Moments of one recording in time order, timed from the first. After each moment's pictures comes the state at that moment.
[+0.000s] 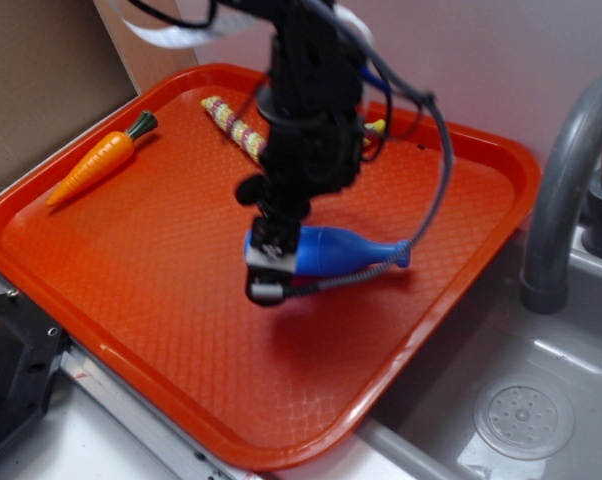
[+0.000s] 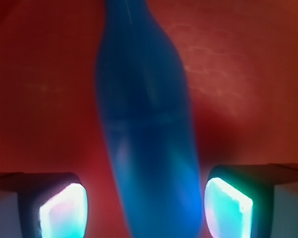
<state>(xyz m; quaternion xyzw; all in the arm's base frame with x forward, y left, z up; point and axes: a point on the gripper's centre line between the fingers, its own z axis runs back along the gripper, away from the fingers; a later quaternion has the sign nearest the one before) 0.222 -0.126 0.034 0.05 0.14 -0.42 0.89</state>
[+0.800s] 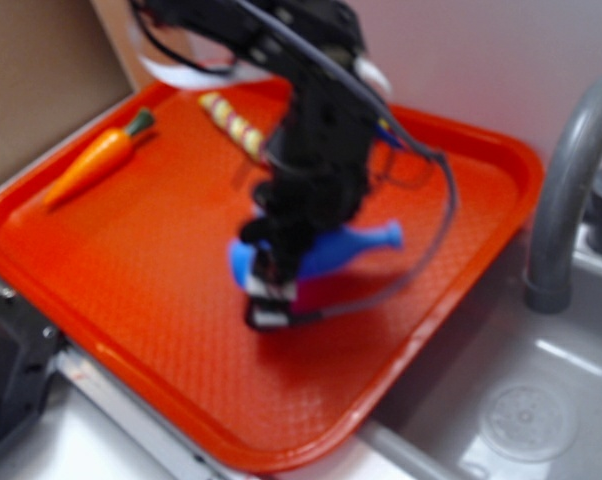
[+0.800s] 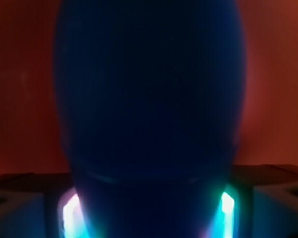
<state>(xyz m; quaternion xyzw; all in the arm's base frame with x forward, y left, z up) 0.210 -0.117 0.051 0.09 0.14 -0.33 0.93</state>
